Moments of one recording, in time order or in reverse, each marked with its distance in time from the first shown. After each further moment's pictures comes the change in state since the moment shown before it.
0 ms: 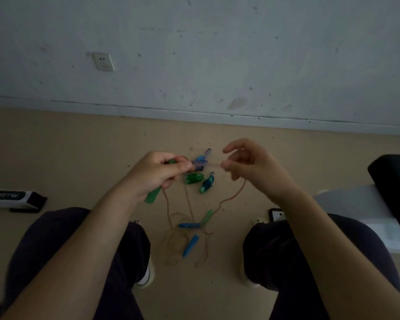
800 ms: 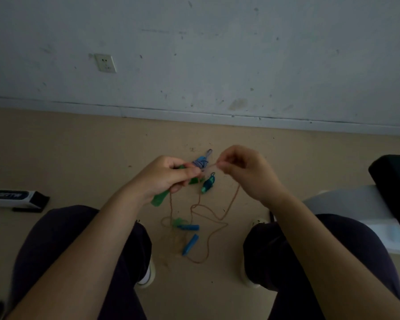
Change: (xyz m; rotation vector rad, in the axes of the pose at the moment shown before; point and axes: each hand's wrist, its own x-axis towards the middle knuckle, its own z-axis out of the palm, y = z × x) left_hand -0.002 0.004 0.013 0.066 -0.102 -0.017; right_hand 0.001 0.003 0.018 -0.147 0.043 -0.085
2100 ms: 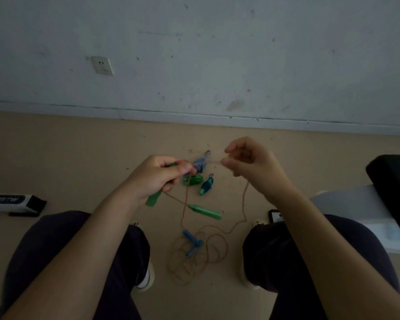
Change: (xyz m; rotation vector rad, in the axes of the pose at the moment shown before) left_hand -0.002 -0.002 -0.008 -0.064 0.048 0.057; right_hand 0.002 0.003 -0.016 0.191 0.071 0.047
